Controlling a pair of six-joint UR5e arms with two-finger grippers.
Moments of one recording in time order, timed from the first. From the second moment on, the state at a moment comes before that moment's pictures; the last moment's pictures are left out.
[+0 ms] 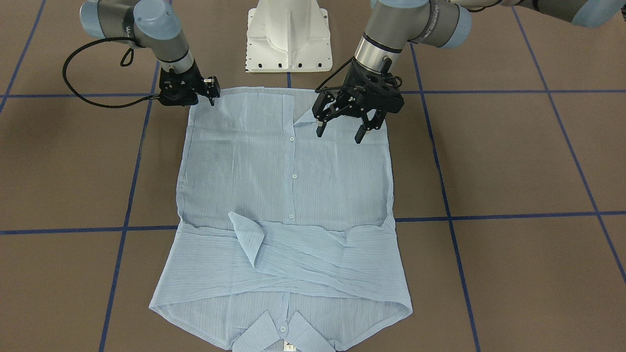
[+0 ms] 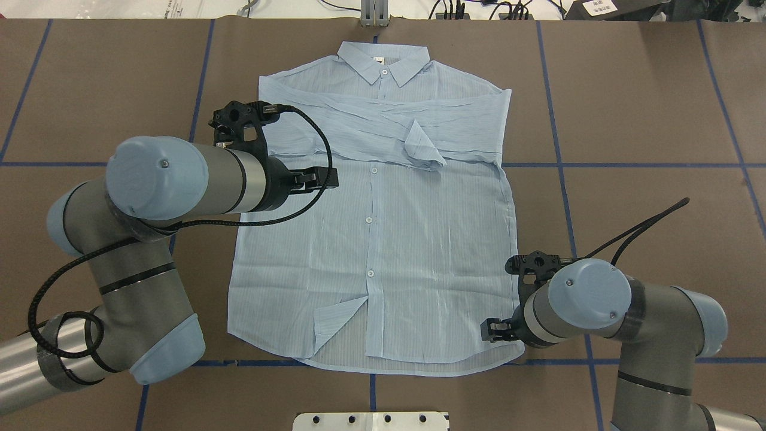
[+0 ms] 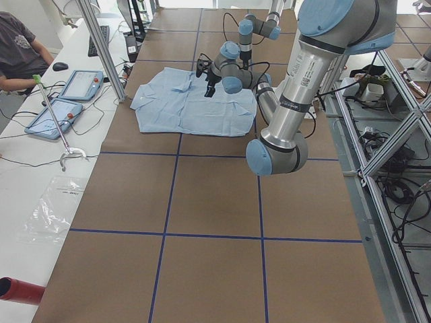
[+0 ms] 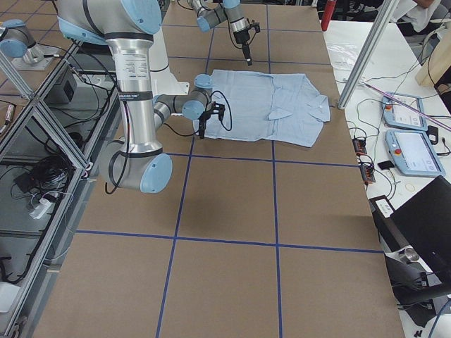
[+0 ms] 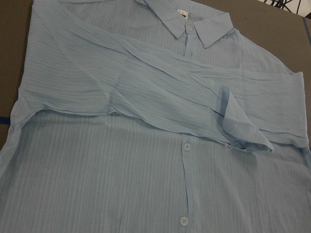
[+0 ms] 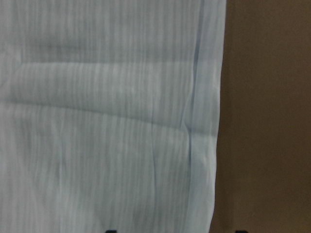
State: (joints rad) left arm -0.55 -2.08 -1.89 -1.92 -1.67 -1.34; right arm 0.31 -1.43 1.99 -1.40 1.87 1.34
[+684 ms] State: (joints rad) left arm -0.54 -2.08 -1.86 -1.92 -1.66 -1.34; right arm 0.31 -1.45 1.99 -1.40 1.88 1.34
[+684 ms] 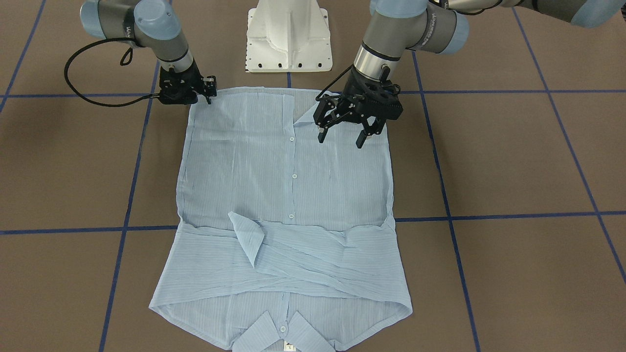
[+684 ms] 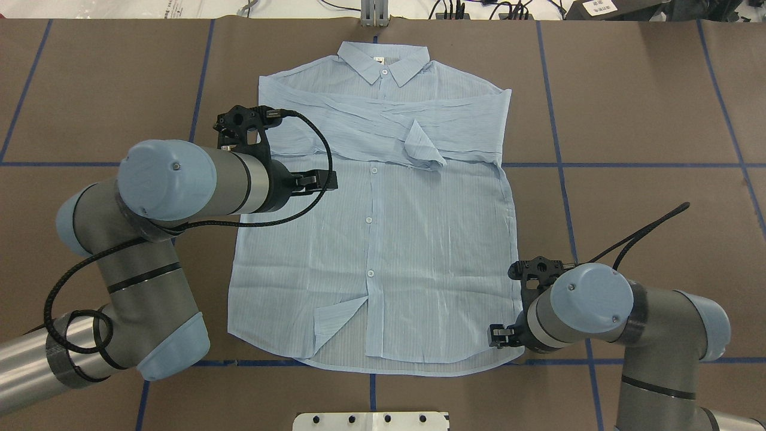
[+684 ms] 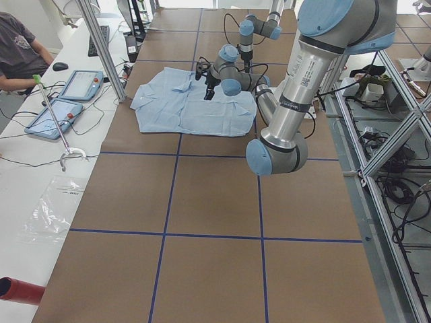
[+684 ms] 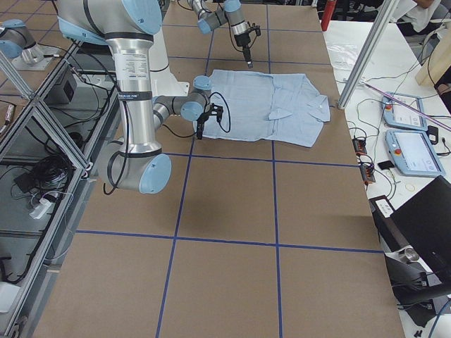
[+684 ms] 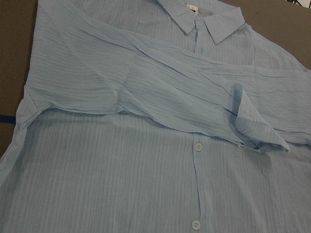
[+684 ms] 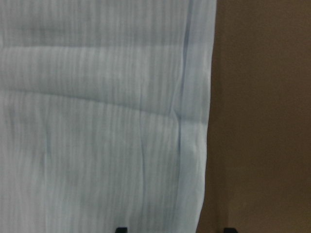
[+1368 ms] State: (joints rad) left arm -0.55 -2.08 -1.85 -1.93 -1.66 -1.34; right arm 0.31 -1.46 2.00 -1.40 1.87 1.34
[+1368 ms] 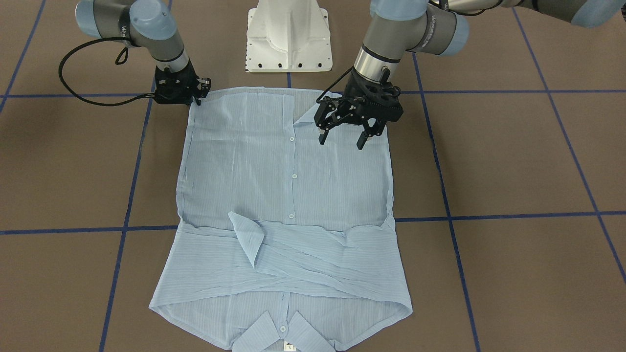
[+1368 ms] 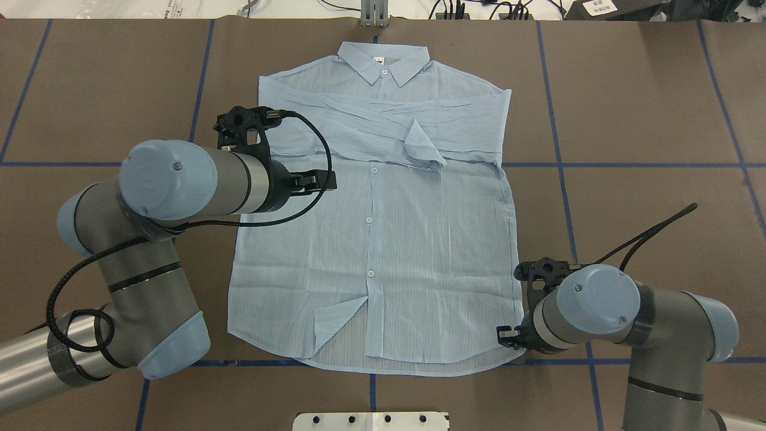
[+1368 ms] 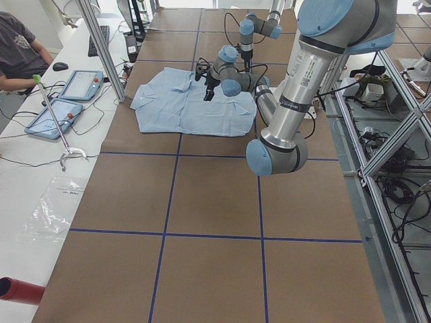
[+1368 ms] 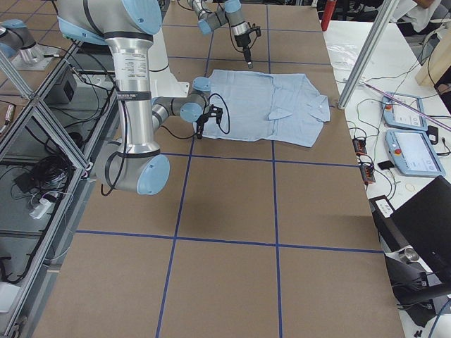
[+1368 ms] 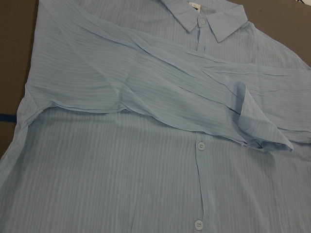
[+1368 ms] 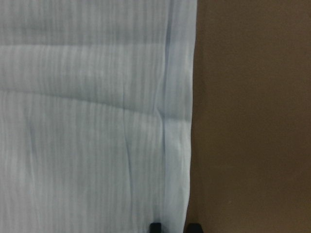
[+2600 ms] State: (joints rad) left arm -0.50 -1.78 -1.92 -1.94 -1.75 -1.35; right arm 0.34 -1.45 2.11 -1.39 1.83 1.40
